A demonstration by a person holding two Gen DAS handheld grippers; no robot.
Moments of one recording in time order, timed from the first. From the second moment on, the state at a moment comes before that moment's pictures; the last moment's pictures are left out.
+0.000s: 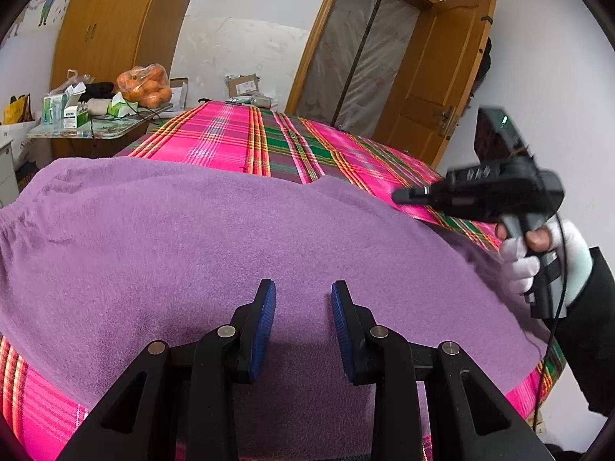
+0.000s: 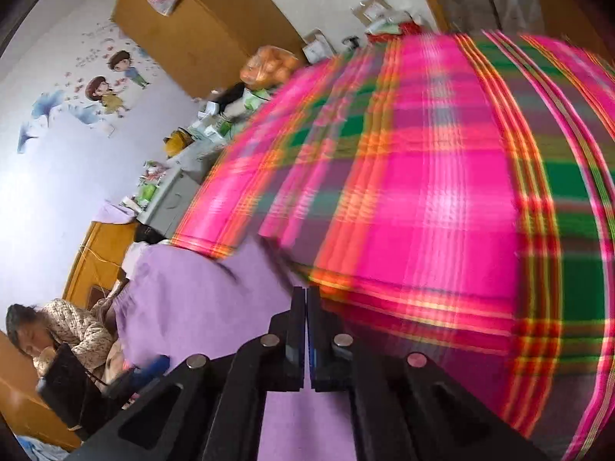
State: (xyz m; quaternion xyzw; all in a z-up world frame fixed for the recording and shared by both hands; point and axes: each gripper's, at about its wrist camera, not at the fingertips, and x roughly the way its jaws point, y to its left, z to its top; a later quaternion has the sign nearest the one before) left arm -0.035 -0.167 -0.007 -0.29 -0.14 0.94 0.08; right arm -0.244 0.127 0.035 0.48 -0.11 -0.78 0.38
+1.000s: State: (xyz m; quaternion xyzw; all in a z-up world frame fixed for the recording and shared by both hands) left arm -0.049 -0.224 0.020 -0.31 -0.12 0.94 -0.08; right arm -0.287 0.020 -0.007 0.48 -0.08 -0.72 0.49
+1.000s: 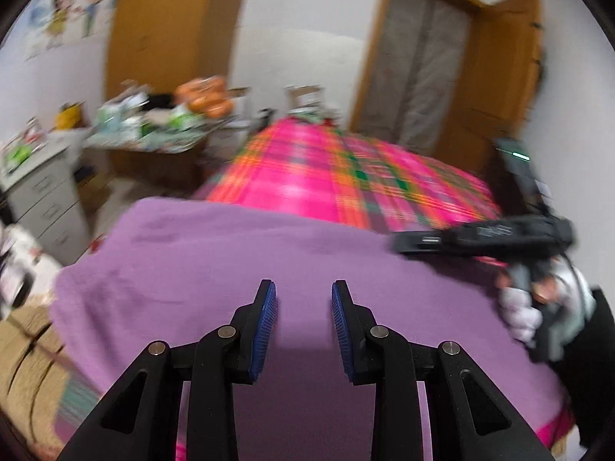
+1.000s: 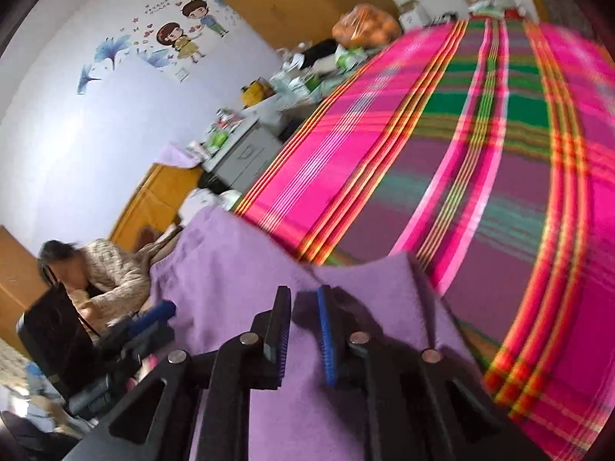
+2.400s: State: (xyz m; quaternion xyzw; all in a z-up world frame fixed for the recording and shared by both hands) left arm -0.061 -0.326 0.020 -0.32 -0.20 0.92 -0.14; right arm -0.321 0.072 -0.027 0.50 -0.24 -0.70 0.44
